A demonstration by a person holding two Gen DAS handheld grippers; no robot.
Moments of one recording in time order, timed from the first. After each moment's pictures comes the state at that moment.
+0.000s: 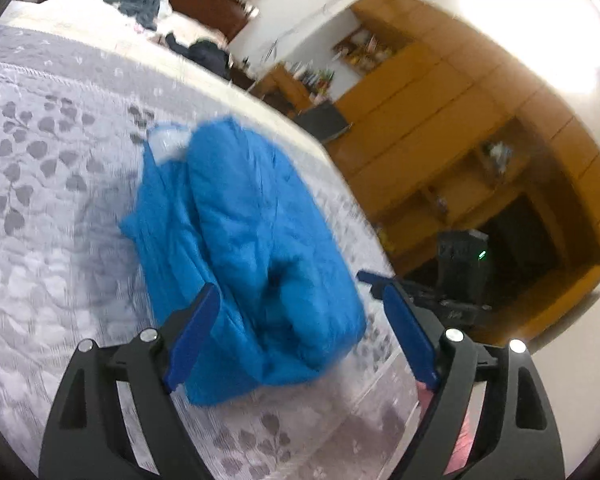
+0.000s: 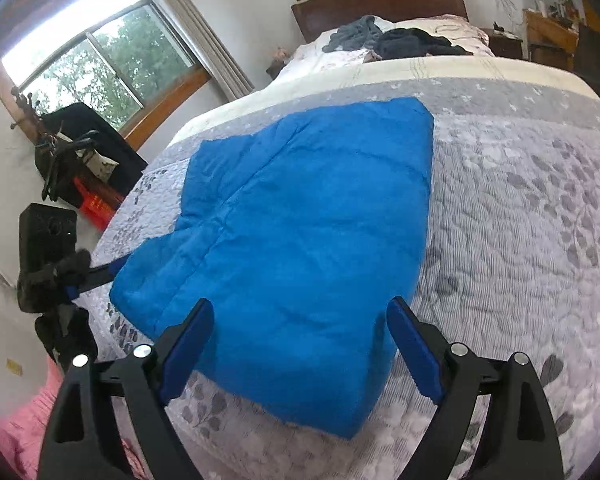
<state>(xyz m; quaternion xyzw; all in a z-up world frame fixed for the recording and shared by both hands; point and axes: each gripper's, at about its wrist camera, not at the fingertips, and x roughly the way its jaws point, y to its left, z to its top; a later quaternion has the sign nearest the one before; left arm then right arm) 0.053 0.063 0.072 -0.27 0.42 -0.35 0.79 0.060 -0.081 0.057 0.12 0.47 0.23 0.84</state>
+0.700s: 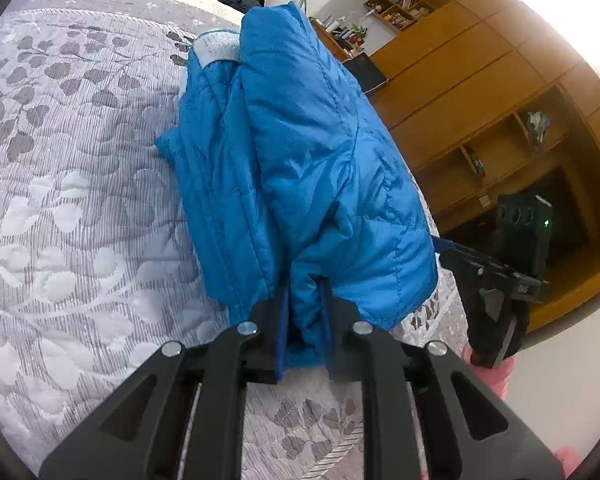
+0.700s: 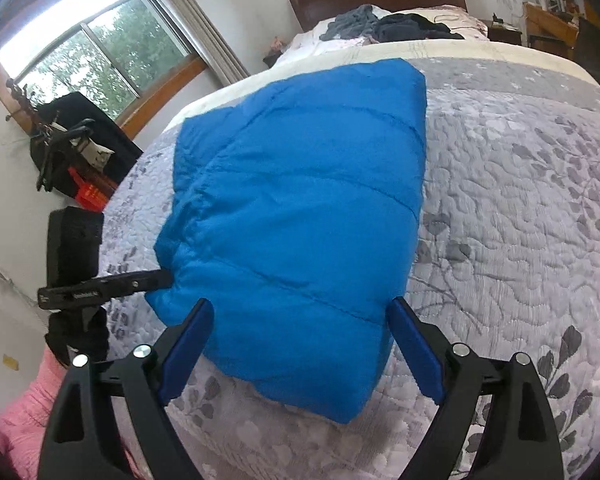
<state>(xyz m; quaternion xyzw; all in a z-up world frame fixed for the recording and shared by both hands) 0.054 0.064 0.008 -0.23 0.49 -0.32 0.78 0.050 -0.066 0.039 0.11 0.49 0.22 0.84</state>
